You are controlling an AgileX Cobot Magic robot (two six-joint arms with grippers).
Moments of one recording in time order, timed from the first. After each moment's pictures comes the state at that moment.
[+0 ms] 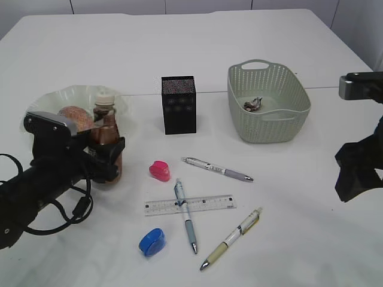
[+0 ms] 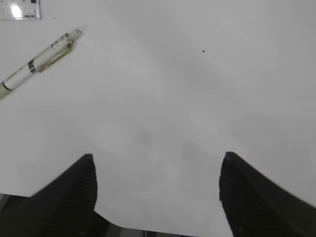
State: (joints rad) left arm -0.33 2.14 -0.60 0.09 -1.26 -0.04; right arm 0.20 1.40 -0.97 0.06 1.03 0.03
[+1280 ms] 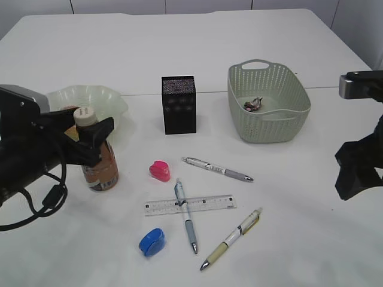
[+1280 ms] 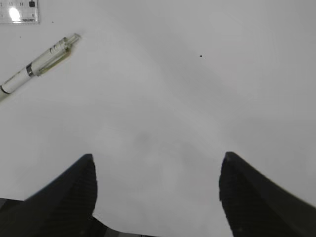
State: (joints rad) left arm -0.33 1.86 -0.49 0.12 -1.15 -0.04; right arm 0.20 1.40 -0.97 0.05 1.03 0.03
